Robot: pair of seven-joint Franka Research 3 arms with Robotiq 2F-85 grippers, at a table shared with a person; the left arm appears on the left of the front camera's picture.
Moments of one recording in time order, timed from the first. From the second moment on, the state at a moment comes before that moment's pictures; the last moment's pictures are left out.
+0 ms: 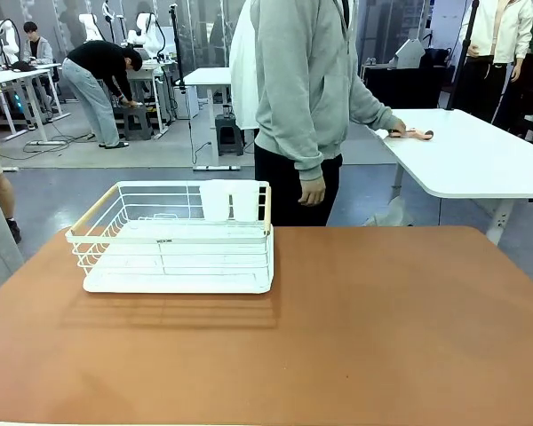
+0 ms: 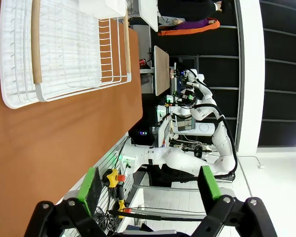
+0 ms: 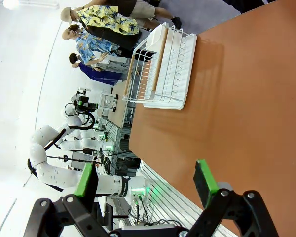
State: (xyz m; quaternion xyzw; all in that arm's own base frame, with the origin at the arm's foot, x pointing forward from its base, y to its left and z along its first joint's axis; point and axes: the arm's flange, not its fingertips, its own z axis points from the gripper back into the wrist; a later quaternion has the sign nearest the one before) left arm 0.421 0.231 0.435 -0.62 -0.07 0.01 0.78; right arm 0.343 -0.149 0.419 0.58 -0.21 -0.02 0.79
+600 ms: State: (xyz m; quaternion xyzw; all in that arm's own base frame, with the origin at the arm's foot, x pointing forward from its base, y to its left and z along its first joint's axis) left arm 0.421 0.231 0.435 -0.62 -0.07 0.01 0.78; right arm 0.343 -0.149 0.419 0.58 -0.21 -0.02 0.79
